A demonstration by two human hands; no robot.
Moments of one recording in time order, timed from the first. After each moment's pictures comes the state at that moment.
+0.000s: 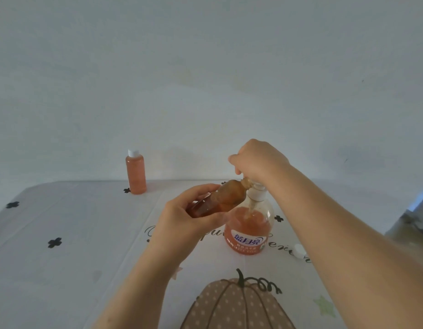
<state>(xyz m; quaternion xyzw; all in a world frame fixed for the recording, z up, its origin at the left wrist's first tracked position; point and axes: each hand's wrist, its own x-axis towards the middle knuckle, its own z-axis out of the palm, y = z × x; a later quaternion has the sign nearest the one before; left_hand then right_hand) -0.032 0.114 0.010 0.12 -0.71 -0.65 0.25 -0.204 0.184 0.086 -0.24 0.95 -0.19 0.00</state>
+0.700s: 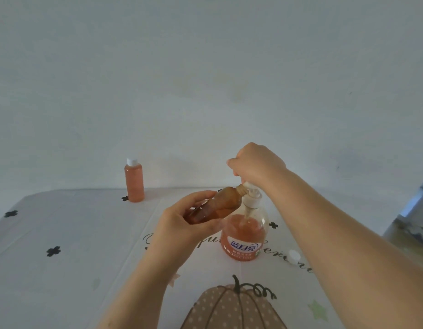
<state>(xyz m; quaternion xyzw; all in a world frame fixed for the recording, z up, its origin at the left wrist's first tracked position) -0.031 0.113 0.012 0.13 -0.71 -0.65 0.24 -0.202 0.188 0.095 -0.24 0.95 -0.20 -0.01</state>
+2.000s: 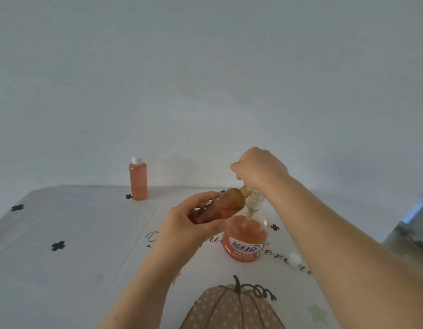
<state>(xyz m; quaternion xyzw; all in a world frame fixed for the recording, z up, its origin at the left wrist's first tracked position) -0.031 0.116 0.014 0.13 -0.70 -0.66 0.24 -0.198 0.187 0.094 -0.23 0.95 -0.19 -0.01</state>
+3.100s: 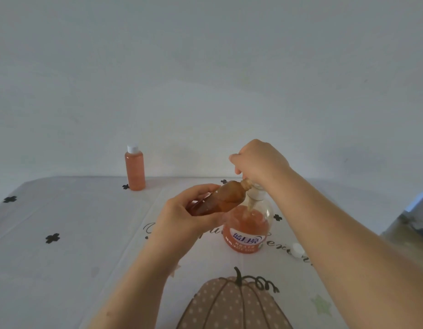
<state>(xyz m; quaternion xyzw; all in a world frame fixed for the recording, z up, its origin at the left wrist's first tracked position) -0.036 0.113 0.009 0.14 -0.70 -0.66 0.23 -0.205 0.185 0.078 -0.24 0.95 -0.21 -0.01</state>
